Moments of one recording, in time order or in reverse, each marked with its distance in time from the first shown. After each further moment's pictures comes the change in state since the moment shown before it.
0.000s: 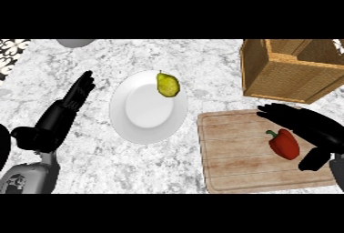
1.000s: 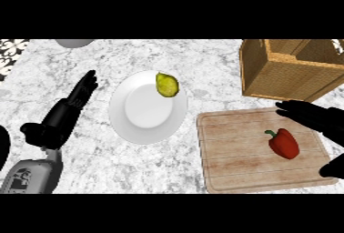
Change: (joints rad) left arm -0.024 0.034 -0.050 0.062 0.038 0.058 -0.034; right arm 0.066 -0.146 -0.040 -0.176 -0.255 0.061 0.024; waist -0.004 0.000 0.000
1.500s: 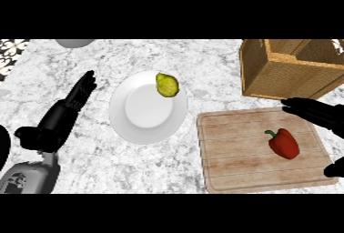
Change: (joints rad) left arm 0.019 0.036 -0.039 -0.052 0.029 0.035 0.023; right arm -0.011 -0.038 -0.014 0.001 -0.114 0.028 -0.002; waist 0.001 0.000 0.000
